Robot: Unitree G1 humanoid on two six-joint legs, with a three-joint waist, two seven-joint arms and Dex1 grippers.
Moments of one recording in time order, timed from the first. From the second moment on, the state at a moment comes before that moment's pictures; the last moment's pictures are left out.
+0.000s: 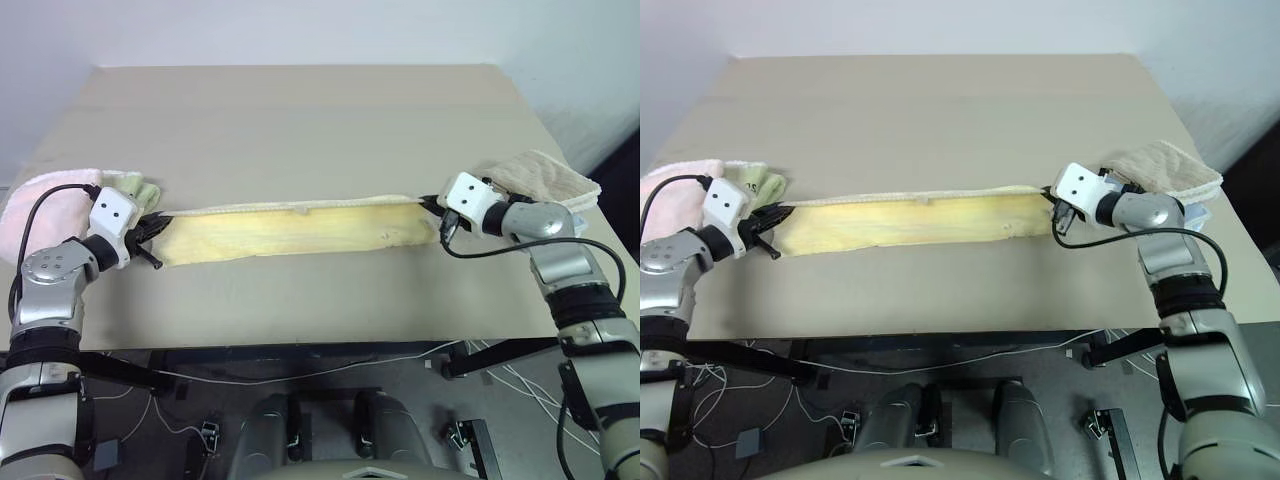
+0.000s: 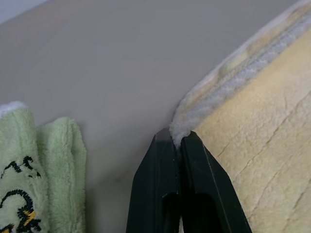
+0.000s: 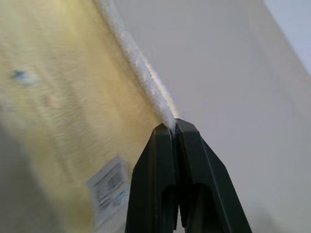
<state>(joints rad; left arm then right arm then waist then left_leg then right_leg) -0.53 0.76 0.14 0.71 -0.15 -0.15 -0.81 -0.75 -0.68 0.16 0.64 -0.08 -0.21 0.78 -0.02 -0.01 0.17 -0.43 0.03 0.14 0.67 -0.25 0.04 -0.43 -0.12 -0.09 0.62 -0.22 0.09</state>
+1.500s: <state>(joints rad) -0.29 0.53 0.13 0.09 -0.42 0.06 -0.93 -0.44 -0.12 -0.63 0.01 1.06 1.09 -0.07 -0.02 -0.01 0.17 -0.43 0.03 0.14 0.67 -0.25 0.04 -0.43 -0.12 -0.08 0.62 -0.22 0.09</state>
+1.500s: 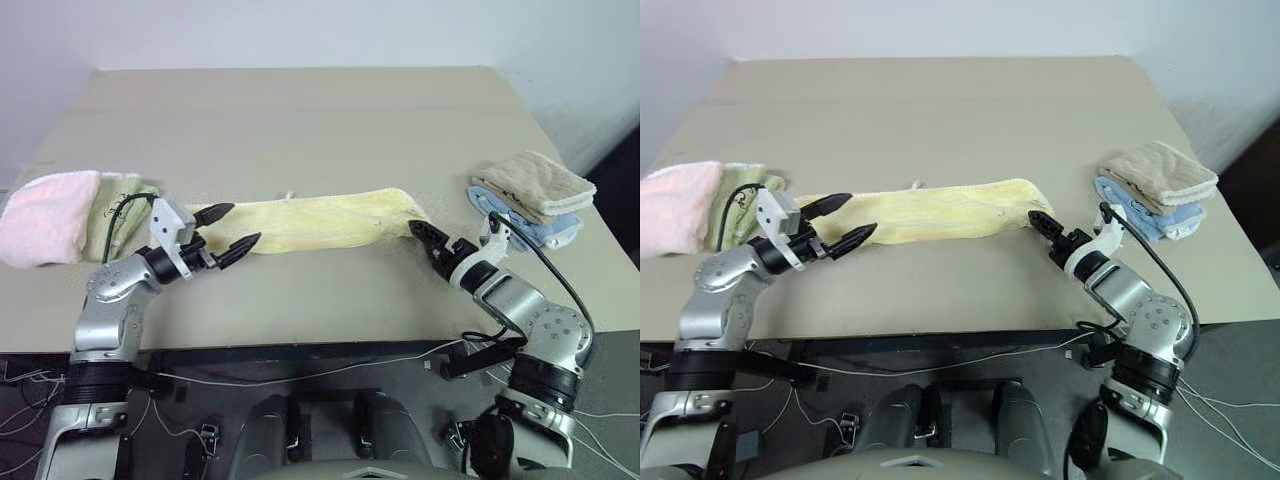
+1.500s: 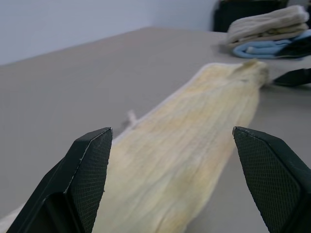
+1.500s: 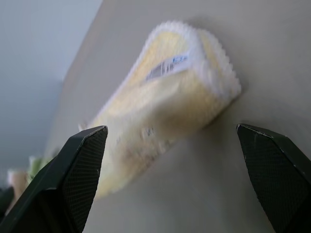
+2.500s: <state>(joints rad) -0.23 0.47 0.09 0.02 -0.42 0.07 -0.89 -0.60 -0.10 -0.64 0.27 1.12 0.88 -0.17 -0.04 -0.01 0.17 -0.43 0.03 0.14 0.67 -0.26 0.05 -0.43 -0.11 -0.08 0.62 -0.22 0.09</state>
